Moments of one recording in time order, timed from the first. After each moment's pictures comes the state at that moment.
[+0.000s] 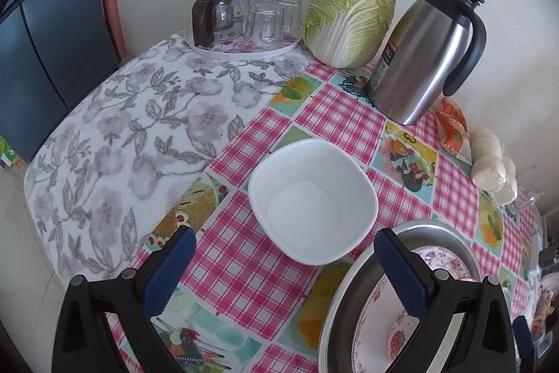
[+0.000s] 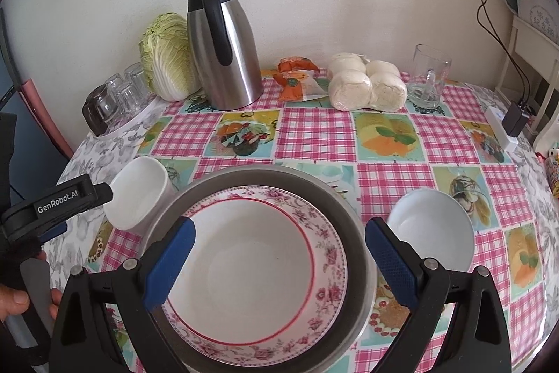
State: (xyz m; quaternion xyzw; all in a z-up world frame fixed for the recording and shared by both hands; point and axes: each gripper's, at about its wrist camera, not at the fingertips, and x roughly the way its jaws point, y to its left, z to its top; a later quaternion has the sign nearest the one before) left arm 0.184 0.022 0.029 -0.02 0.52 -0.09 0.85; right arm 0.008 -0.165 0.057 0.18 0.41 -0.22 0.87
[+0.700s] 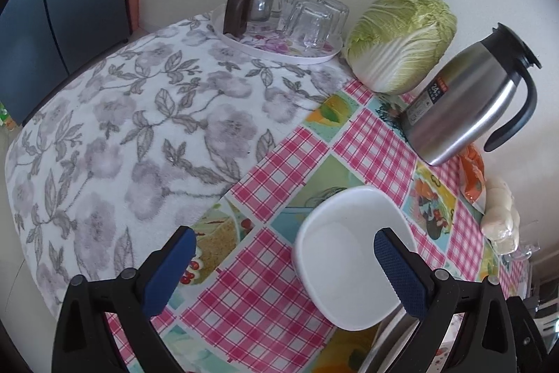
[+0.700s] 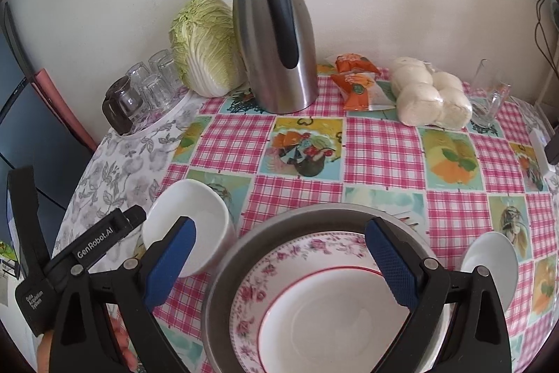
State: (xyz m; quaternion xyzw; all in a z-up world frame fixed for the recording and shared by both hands) left arm 0.238 0.065 -0.001 -0.10 0.53 -0.06 0.84; right arm 0.103 -0.143 0.064 0.20 0.45 -0.16 0.86
